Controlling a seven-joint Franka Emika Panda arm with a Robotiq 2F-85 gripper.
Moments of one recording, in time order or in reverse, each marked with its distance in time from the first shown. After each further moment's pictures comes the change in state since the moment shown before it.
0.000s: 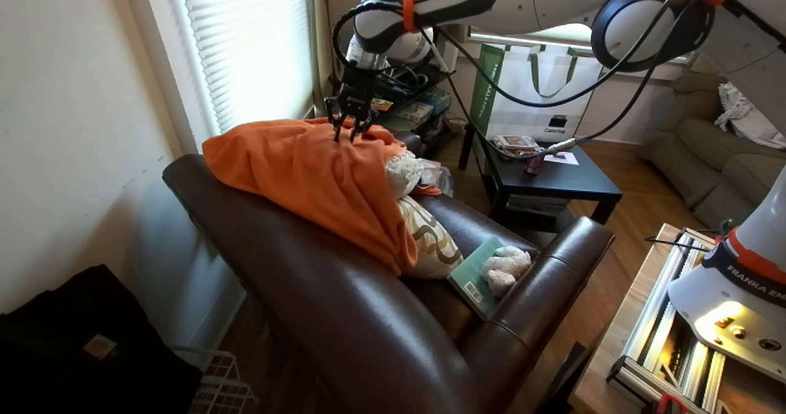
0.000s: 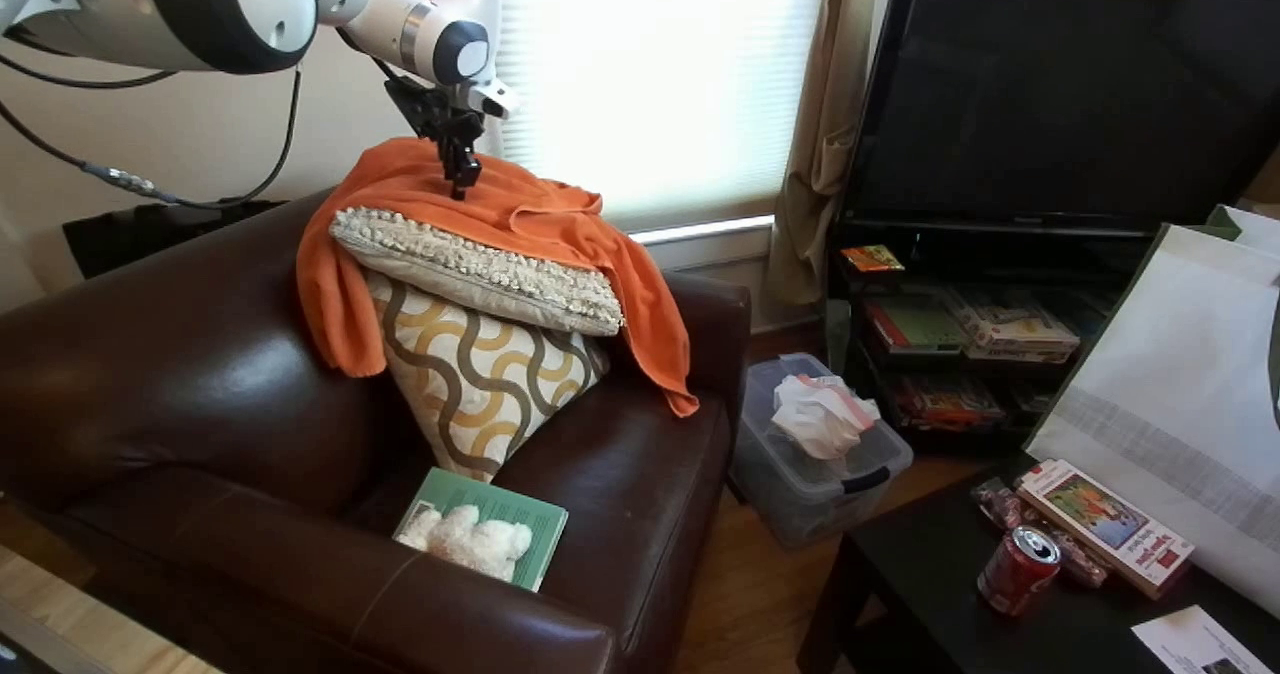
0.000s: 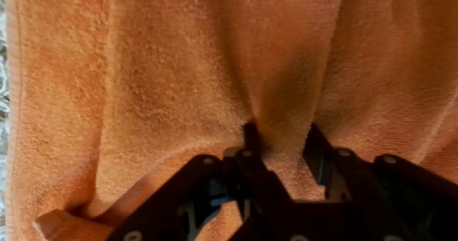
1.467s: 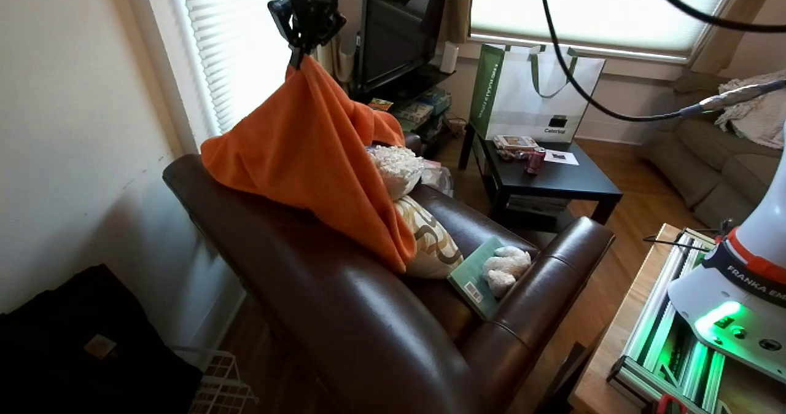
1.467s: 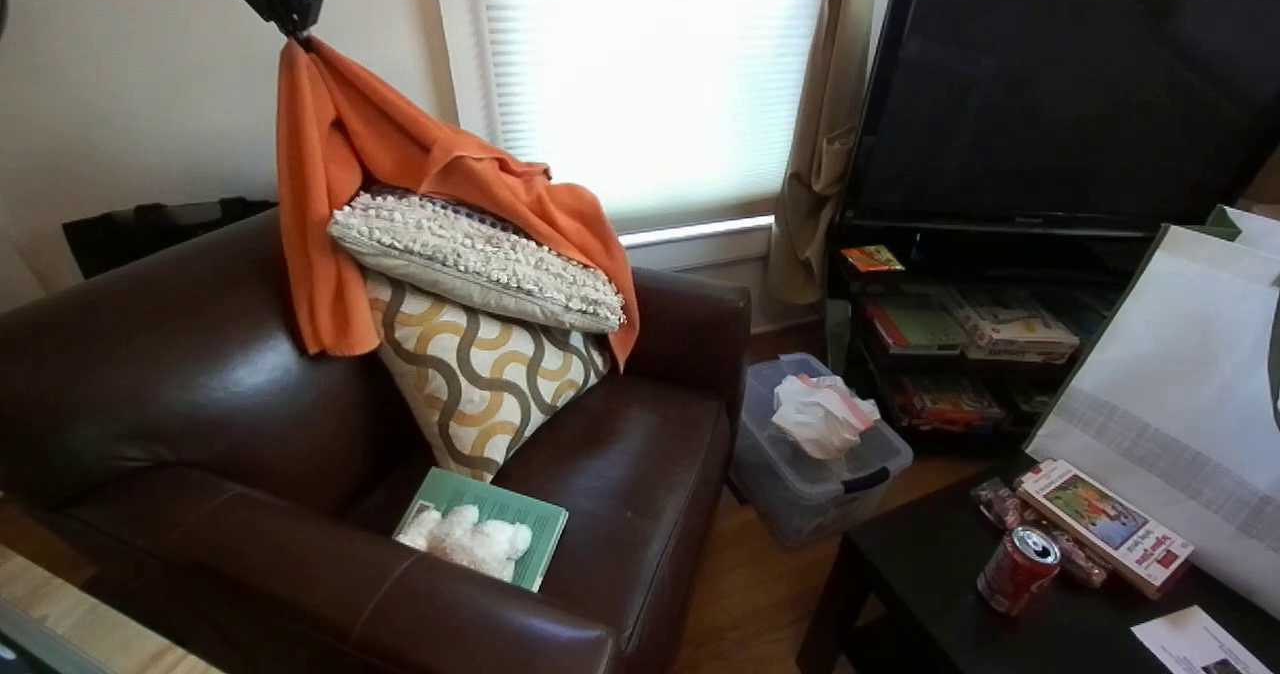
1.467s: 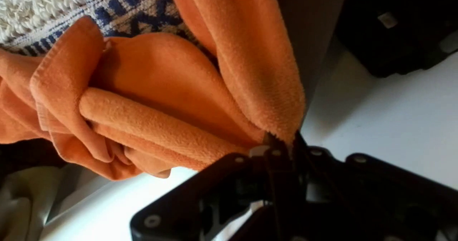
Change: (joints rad) arm 0.286 -0.542 0.013 -0.392 -0.354 0.121 -0.152
